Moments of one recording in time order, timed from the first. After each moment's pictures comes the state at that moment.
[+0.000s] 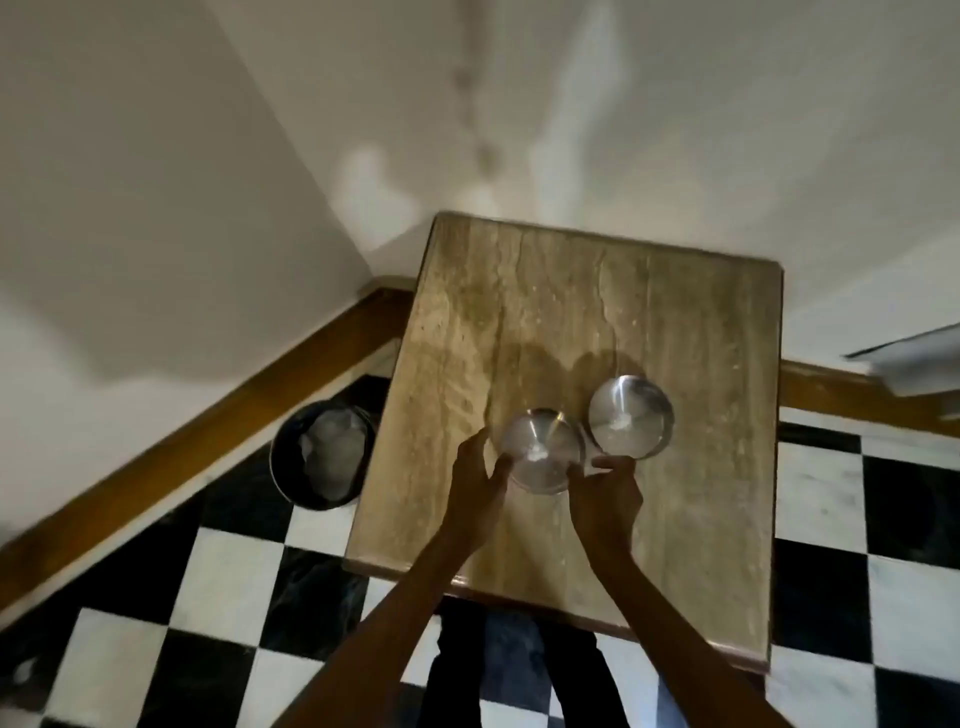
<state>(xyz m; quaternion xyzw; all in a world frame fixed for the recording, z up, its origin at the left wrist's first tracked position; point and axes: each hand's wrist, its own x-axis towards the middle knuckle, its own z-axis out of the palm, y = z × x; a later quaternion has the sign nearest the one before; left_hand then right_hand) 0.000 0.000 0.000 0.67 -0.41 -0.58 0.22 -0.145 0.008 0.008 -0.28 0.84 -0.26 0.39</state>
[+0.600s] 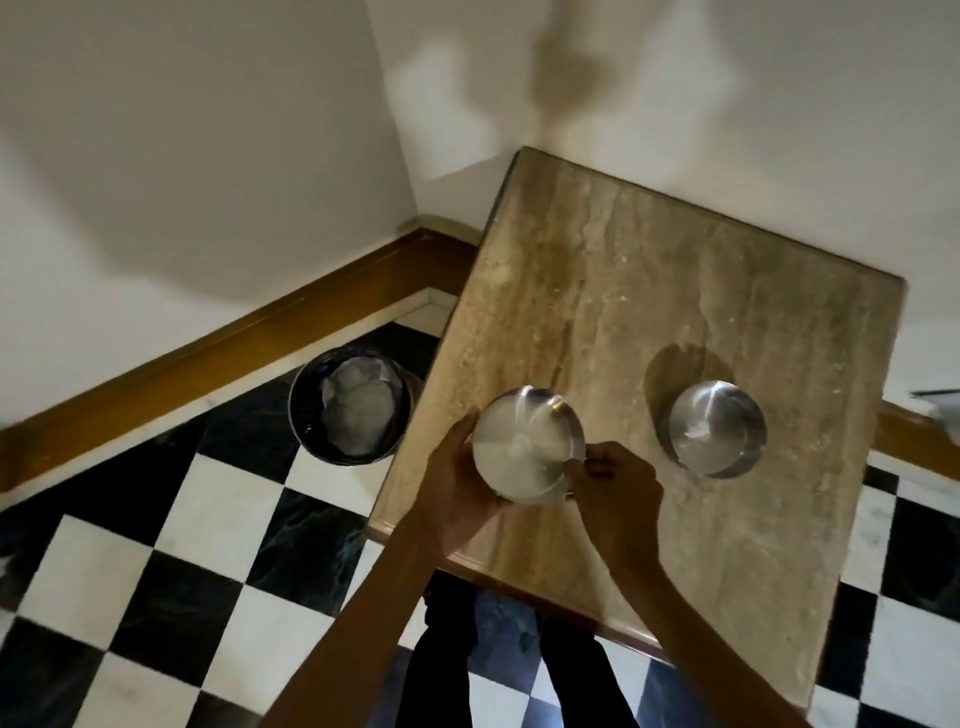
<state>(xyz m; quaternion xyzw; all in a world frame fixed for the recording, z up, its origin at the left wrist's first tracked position) 0.096 -0.009 -0.025 0.45 0.13 -0.79 0.40 -0.072 -0.018 0.006 -0.40 0.78 -0.20 0.44</state>
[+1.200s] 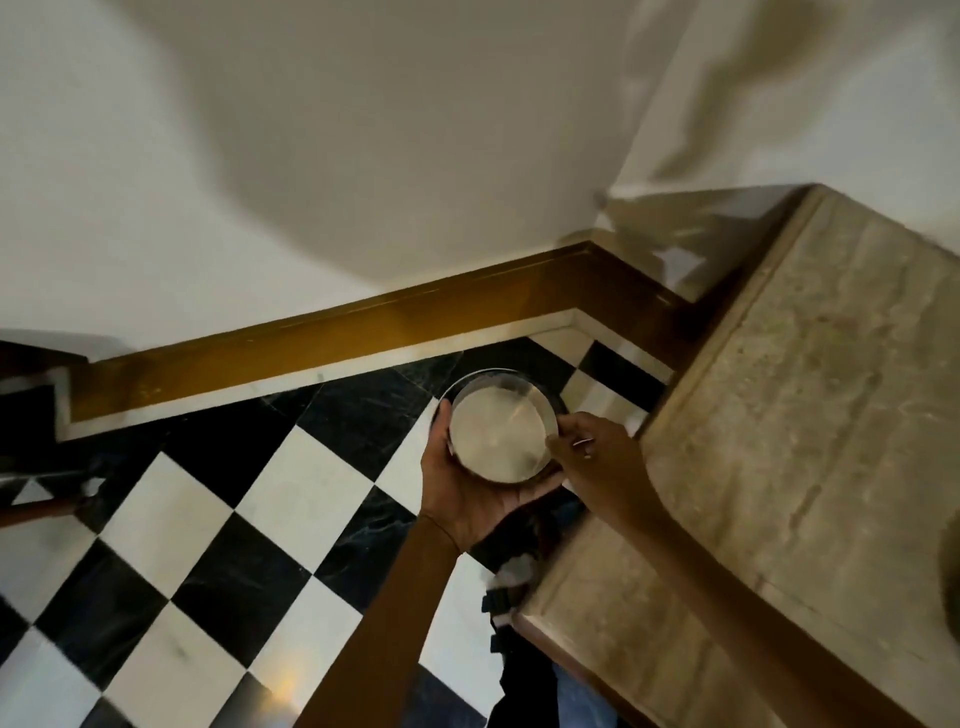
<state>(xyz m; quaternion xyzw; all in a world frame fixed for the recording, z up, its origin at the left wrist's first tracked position) 0.295 -0.022 -0.114 0.33 0.27 -0.71 0.56 0.153 -0.099 -0.093 -0.61 0.59 -0.05 0.52</state>
